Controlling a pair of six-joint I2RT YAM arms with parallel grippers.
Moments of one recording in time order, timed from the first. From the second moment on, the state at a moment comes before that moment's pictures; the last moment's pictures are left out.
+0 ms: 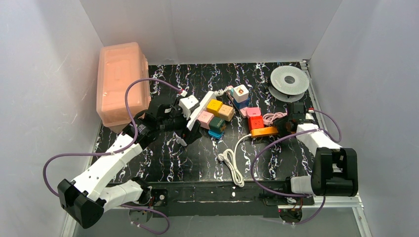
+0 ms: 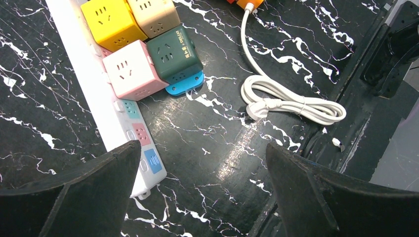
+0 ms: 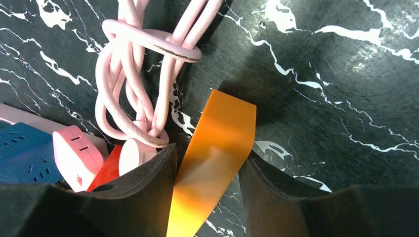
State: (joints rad) left arm -0.61 1.05 1.01 -0.57 0.36 0.12; right arm 0.02 1.33 0.68 -0.38 0.11 1.08
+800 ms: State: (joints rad) left arm -0.66 1.14 1.05 -0.57 0.48 0.24; right arm 0.02 0.95 0.28 0.16 -0.12 0.93
